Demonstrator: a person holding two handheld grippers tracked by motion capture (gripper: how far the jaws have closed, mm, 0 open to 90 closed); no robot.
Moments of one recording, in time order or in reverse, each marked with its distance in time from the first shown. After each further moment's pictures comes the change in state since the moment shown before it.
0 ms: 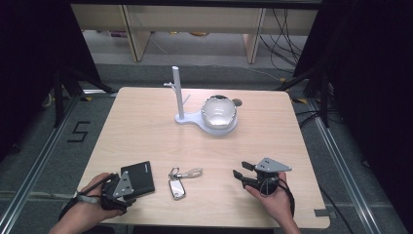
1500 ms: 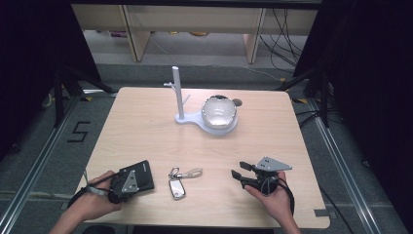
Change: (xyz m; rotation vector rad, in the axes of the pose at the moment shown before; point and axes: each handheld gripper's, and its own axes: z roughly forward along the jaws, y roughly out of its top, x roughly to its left) left arm 0.014 0.000 0.019 0.100 -0.048 0.048; right arm 0.002 0.004 0.001 -0.019 0.070 0.041
